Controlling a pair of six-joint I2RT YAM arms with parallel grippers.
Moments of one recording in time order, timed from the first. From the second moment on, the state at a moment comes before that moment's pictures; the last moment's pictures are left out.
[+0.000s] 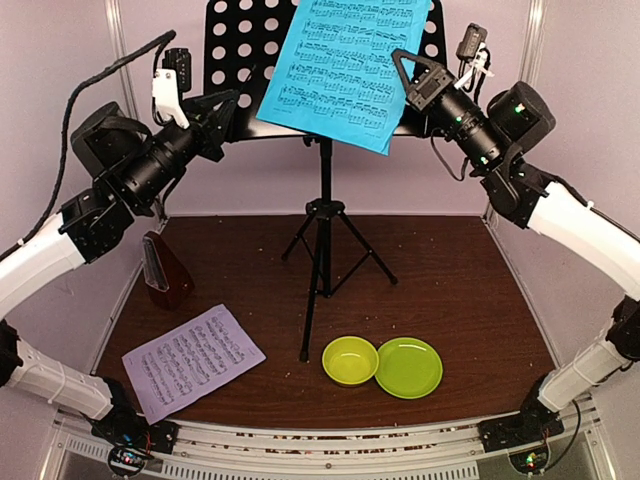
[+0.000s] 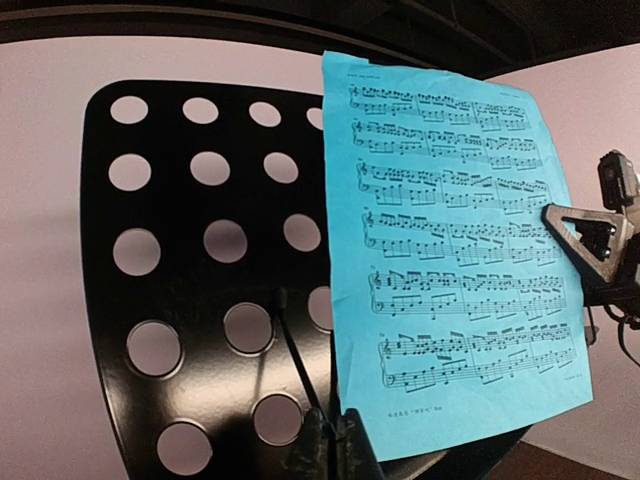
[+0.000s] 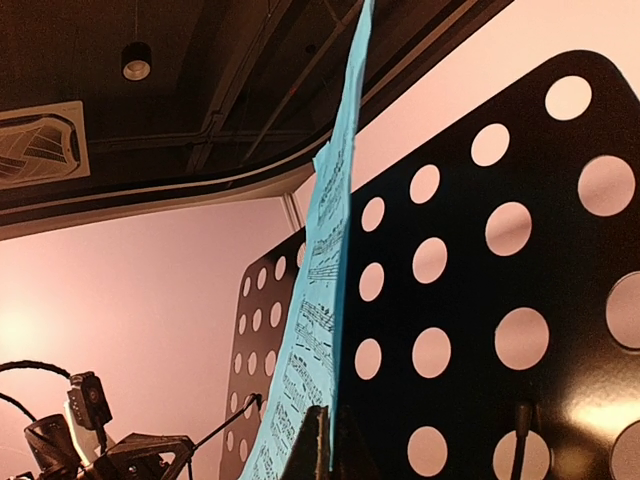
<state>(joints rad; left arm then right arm) -0.85 1.21 1.34 0.24 -0.21 0.13 0.70 1.44 1.52 0.52 -0.08 0.42</state>
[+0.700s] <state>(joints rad) -0.84 1.18 1.26 0.40 0.01 0.28 0.70 1.56 1.73 0.44 -0.19 0.26</state>
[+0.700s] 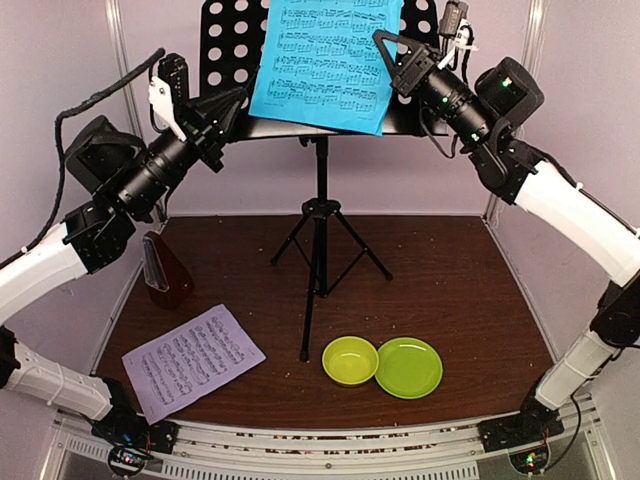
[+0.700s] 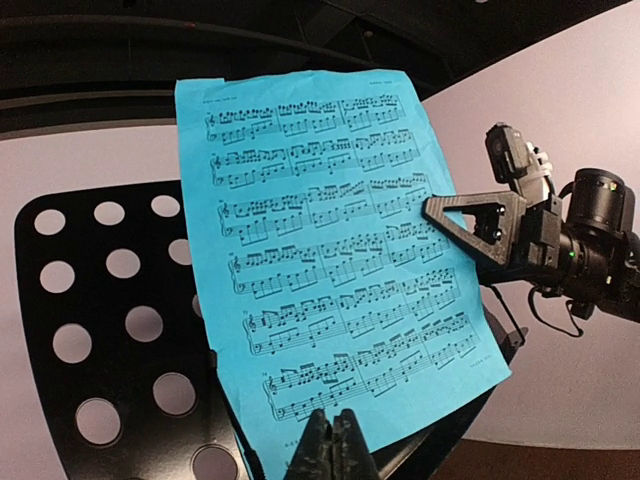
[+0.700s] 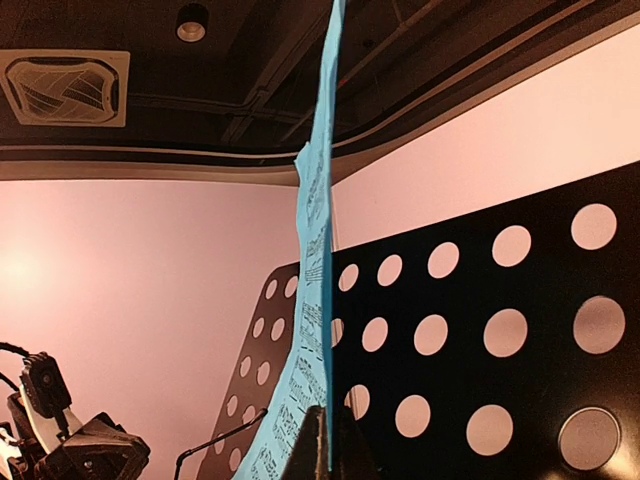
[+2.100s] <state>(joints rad) -0.89 1.41 1.73 -0.23 -0.47 0.27 0.70 1.60 1.79 0.44 -0.24 0.21</state>
